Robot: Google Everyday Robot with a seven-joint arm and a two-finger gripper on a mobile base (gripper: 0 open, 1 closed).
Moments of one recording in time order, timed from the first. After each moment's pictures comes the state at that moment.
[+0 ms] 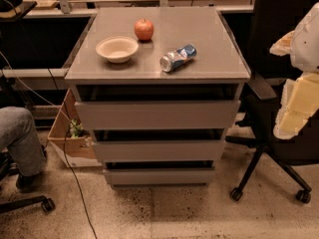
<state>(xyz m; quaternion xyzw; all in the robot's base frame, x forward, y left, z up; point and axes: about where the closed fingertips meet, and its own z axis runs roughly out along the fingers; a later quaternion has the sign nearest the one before) 0.438 -0.217 0.976 -0.60 0.78 -0.03 0.16</state>
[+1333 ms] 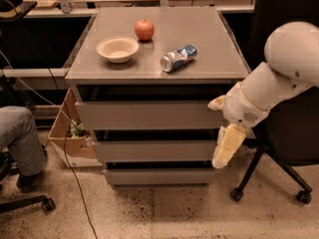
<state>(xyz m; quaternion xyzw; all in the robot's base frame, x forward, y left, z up) 0.483 -0.143 0.803 -0.64 0.74 0.15 0.17</state>
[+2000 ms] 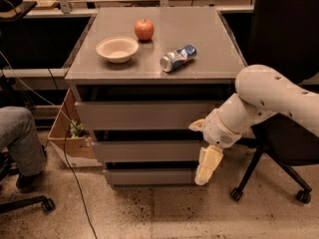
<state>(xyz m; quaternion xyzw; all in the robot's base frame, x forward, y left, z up) 0.483 -0.103 0.714 -0.65 0.71 0.20 0.17</state>
